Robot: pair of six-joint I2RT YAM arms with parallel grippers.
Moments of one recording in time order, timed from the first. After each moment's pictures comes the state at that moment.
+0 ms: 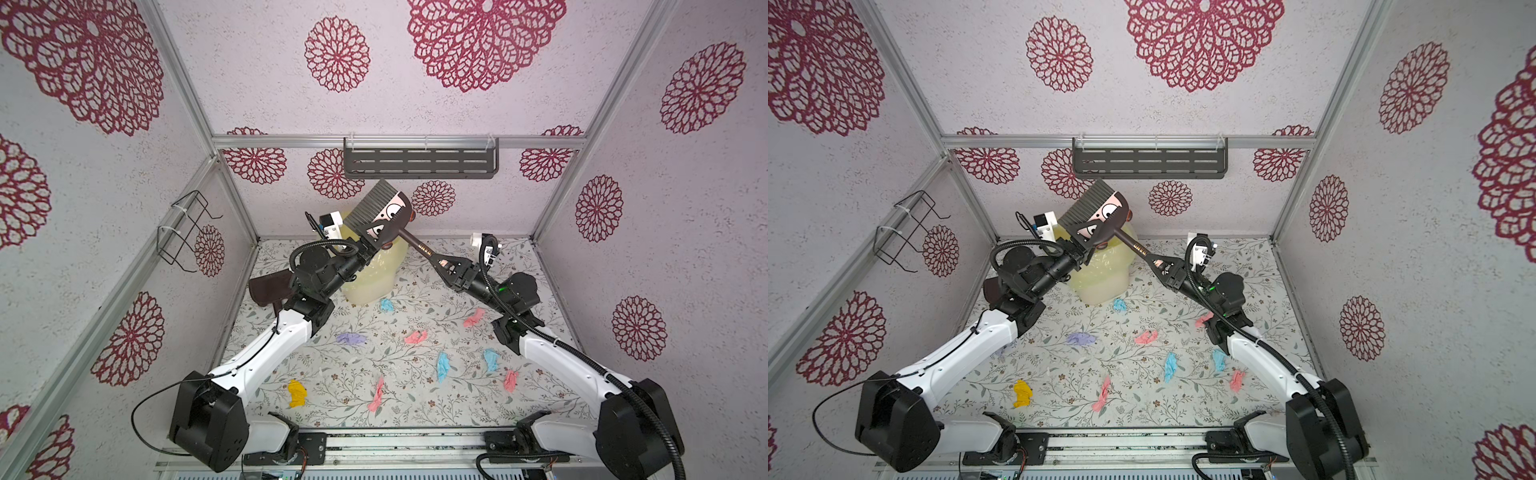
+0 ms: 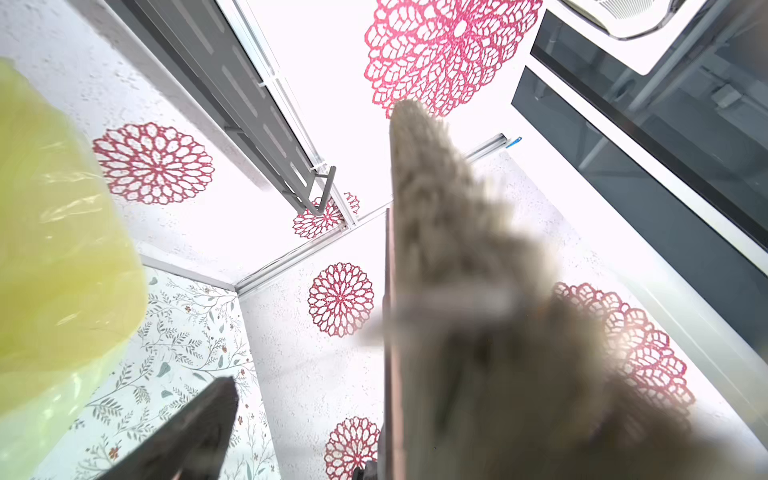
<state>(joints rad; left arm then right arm) -0.45 1.34 1.05 0.49 0.26 -1.16 0.42 1.24 0.79 0.80 -0.61 1.28</state>
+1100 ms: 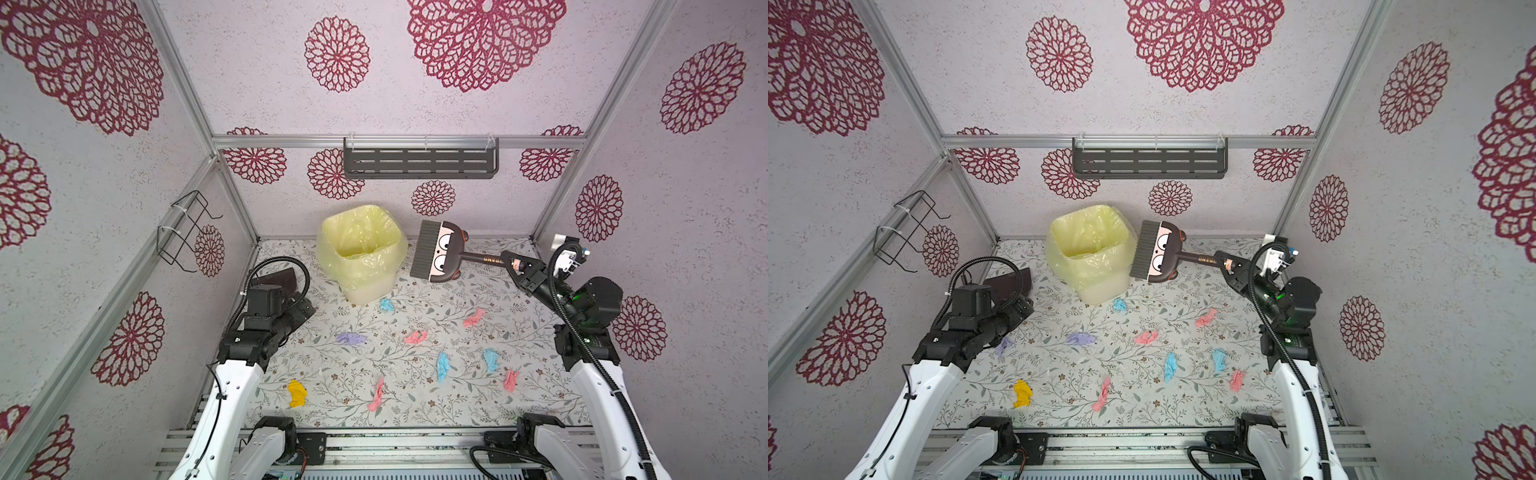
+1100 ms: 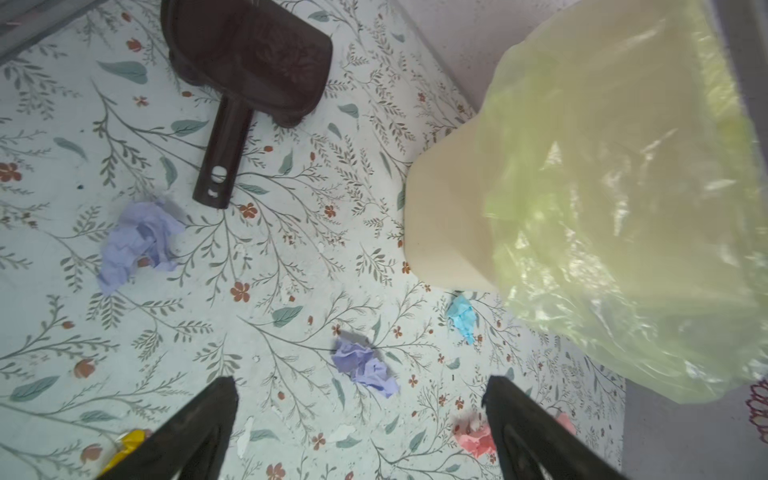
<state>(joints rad) -0.04 0.94 0.90 -0.76 -0.01 -0.78 -0.11 0.87 0.83 0.20 -0.79 1.04</state>
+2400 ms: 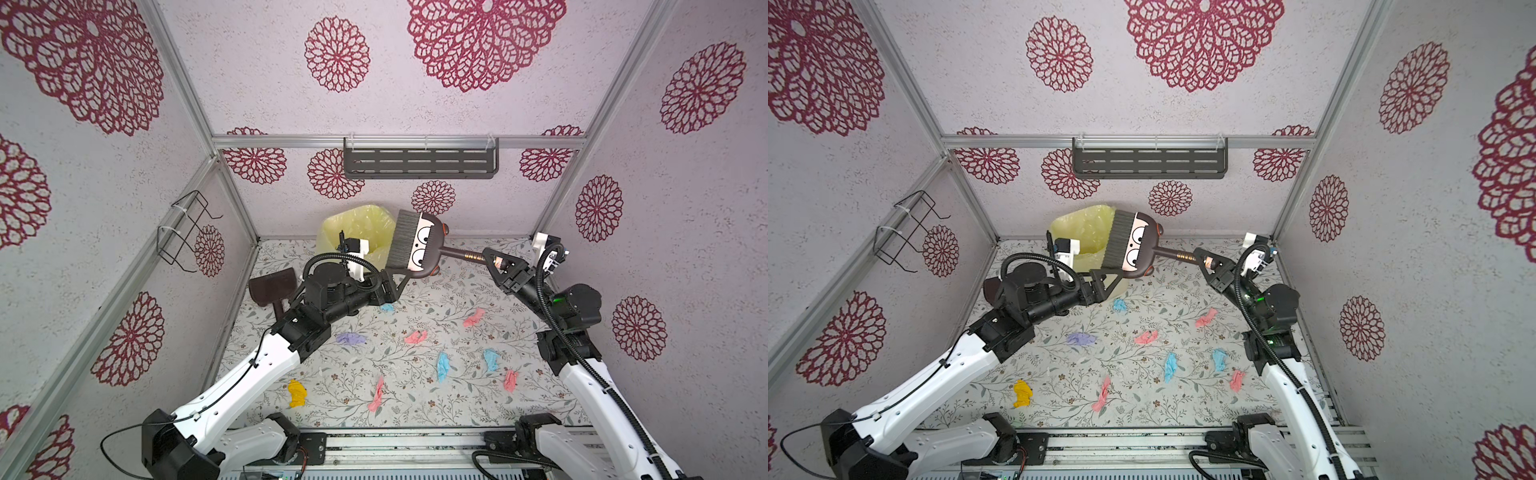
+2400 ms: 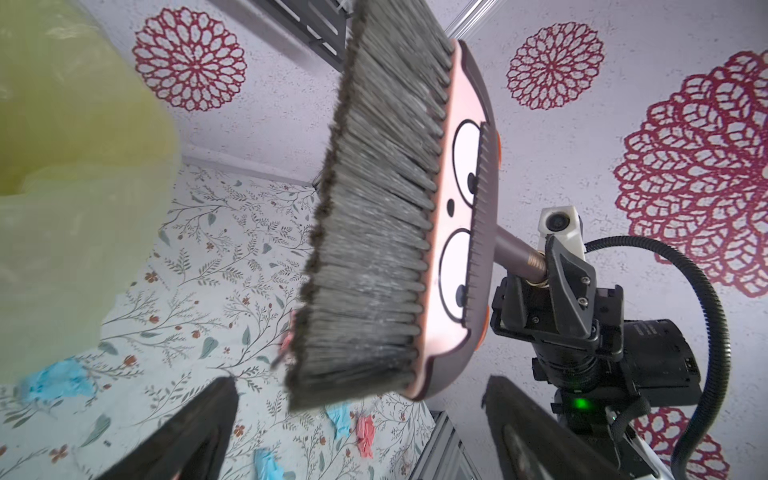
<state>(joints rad) -0.66 1.18 1.06 -0.01 0.22 -0.75 0.17 0.90 0.77 0.49 -0.60 1.22</state>
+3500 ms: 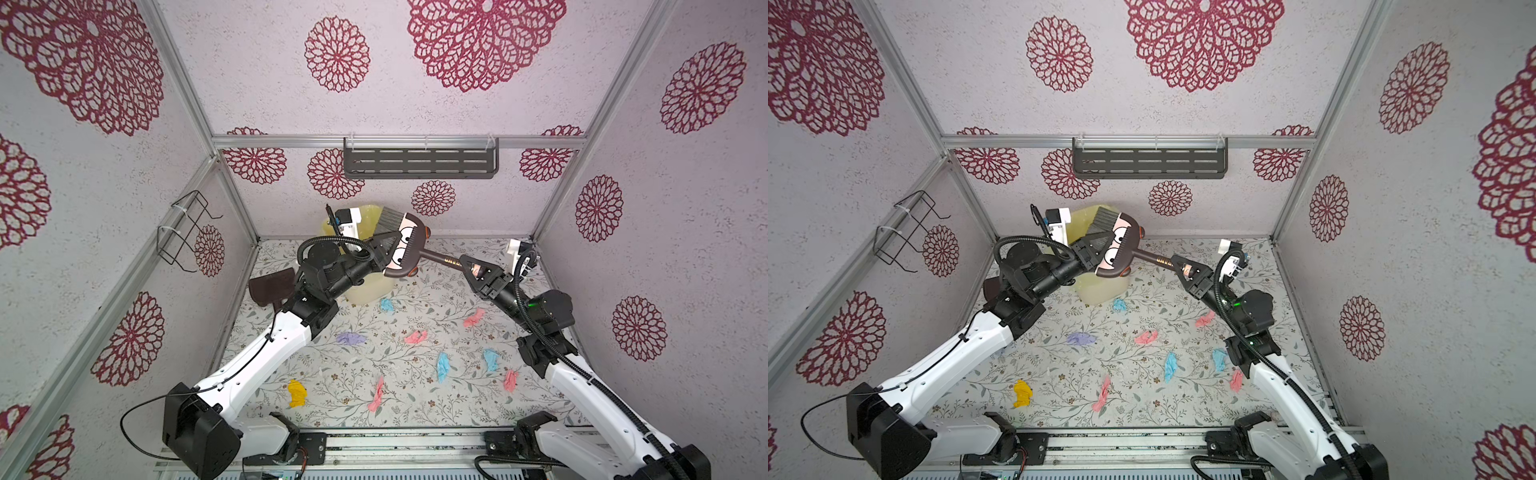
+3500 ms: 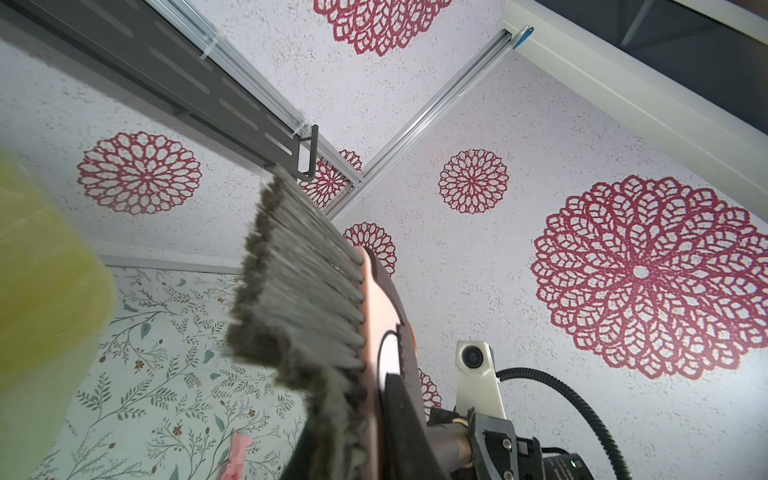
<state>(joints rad) -0.57 1.31 1.18 0.26 0.28 -0.86 0.37 0.96 0.71 0.62 -0.52 1.22</state>
